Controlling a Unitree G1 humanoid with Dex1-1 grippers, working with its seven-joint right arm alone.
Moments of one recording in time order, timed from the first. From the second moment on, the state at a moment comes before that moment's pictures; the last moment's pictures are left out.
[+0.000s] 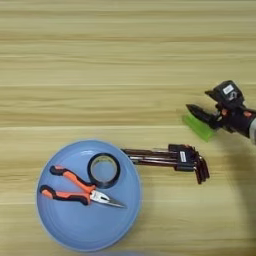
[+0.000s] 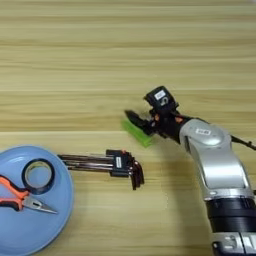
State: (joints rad) arm -0.20 -0.51 -0.09 -0.03 0.11 0.38 0.66
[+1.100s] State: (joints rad) arm -0.05 -0.52 0.22 -0.44 0.21 0.39 0.96
